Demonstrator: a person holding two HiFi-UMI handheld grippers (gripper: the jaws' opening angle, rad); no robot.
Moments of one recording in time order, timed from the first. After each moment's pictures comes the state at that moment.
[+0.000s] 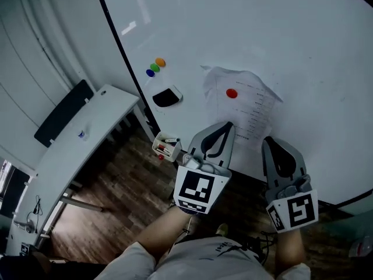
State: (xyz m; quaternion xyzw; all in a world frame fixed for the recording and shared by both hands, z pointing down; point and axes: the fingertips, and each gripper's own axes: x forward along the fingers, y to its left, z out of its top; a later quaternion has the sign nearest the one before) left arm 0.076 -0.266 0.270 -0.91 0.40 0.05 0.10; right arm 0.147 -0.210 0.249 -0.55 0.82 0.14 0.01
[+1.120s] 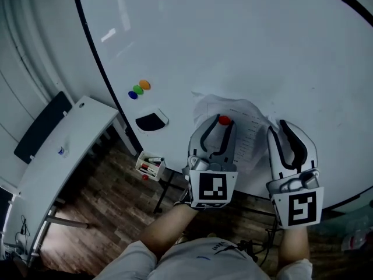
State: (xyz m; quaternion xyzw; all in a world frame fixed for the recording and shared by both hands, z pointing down) left arm 0.094 -0.348 0.250 -0.87 0.46 0.06 0.16; right arm 0.162 -0.269 0.184 -0.60 0.75 0.26 -0.06
